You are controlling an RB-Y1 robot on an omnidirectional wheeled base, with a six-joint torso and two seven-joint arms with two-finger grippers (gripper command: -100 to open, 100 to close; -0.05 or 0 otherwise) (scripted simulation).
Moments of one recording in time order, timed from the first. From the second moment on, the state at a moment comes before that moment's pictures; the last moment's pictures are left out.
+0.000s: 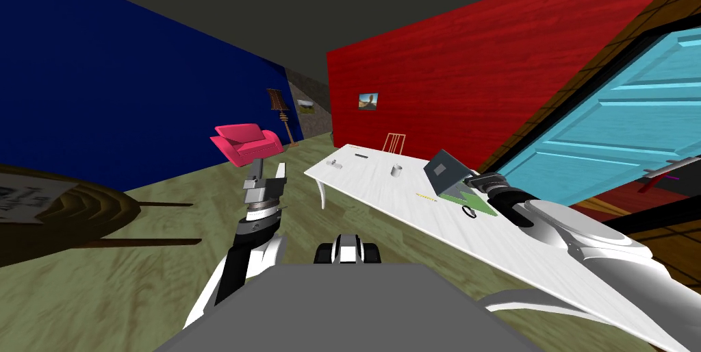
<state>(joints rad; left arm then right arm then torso) 0.53 -0.01 0.03 -2.36 -0.07 -0.53 0.14 0.22 -1.13 -0.30 -1.26 0.83 -0.04 0.44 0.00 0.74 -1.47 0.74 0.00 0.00</state>
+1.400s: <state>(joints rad) 0.53 -0.01 0.03 -2.36 -0.07 -0.53 0.14 0.23 -1.15 -0.30 -1.25 0.85 -0.05 0.44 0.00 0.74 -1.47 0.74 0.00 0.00</state>
